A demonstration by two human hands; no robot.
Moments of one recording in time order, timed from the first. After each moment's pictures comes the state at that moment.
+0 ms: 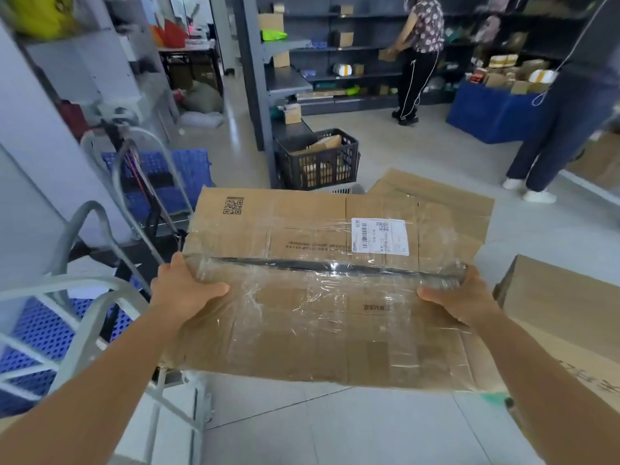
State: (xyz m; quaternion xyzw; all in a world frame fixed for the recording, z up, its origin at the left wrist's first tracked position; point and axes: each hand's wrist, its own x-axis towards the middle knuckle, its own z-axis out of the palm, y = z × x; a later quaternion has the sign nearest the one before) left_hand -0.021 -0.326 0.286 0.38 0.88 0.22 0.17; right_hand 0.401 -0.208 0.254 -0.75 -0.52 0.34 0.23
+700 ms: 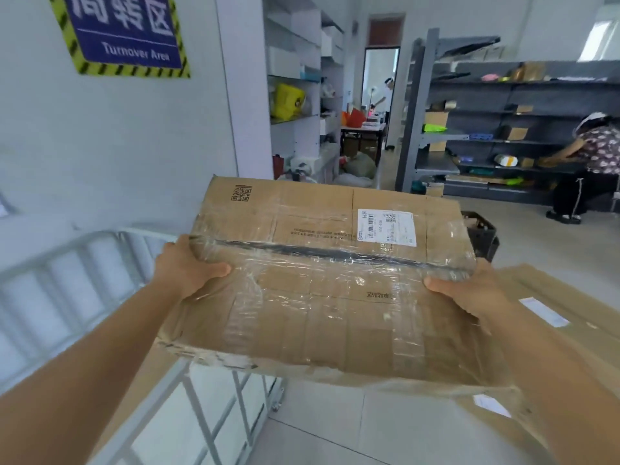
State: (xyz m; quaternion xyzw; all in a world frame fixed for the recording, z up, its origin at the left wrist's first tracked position) left_hand 0.023 -0.592 0.435 0.19 0.93 0.33 0.00; right_hand 0.323 -0.289 0.408 -0.54 -0.69 0.42 0.23
